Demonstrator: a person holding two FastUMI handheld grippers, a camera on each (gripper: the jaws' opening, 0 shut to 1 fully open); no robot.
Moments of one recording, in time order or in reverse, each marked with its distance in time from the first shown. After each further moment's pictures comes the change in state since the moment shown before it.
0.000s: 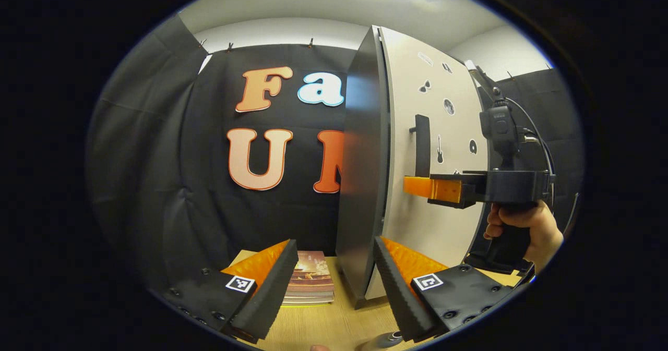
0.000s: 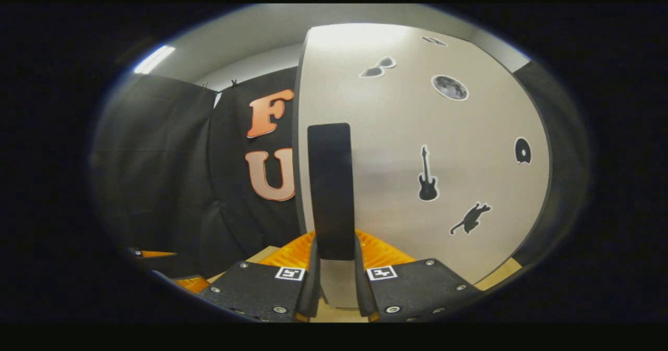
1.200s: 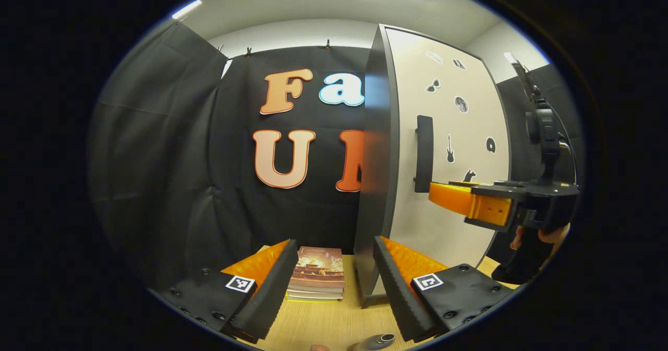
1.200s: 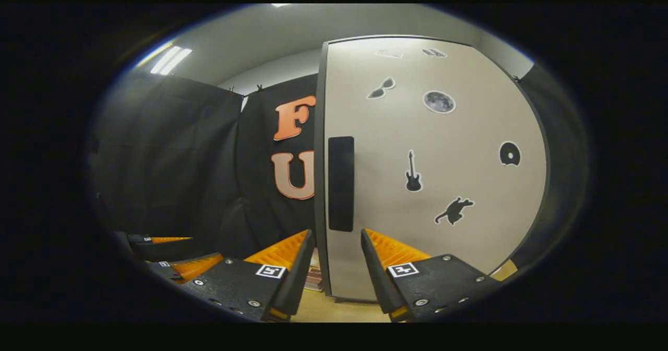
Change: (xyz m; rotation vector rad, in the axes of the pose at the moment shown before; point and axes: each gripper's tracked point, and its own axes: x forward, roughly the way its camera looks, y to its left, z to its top) left arm -0.025 -0.016 0.002 0.013 0.011 0.175; right arm -0.076 0.000 -0.008 -0.044 -0.032 0.125
